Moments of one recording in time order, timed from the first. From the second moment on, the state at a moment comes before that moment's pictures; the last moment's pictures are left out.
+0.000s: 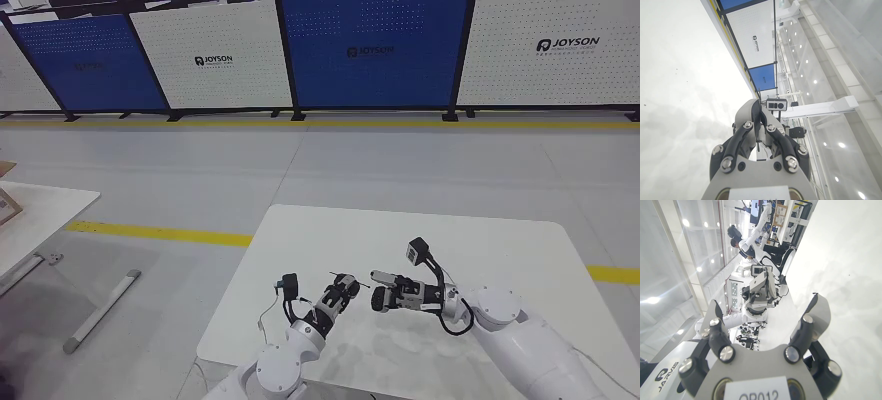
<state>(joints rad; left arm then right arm) 1.56 -1.13 -1.02 -1.83 -0.25 0.04 0.20 -0.81 -1.21 0.62 -1.02 0.70 -0.31 1.01</state>
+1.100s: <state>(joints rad) 1.58 -1.16 -1.04 -1.84 -0.24 0.05 0.16 -0.84 -1.24 0.71 -0.98 0.68 -0.28 1.10</state>
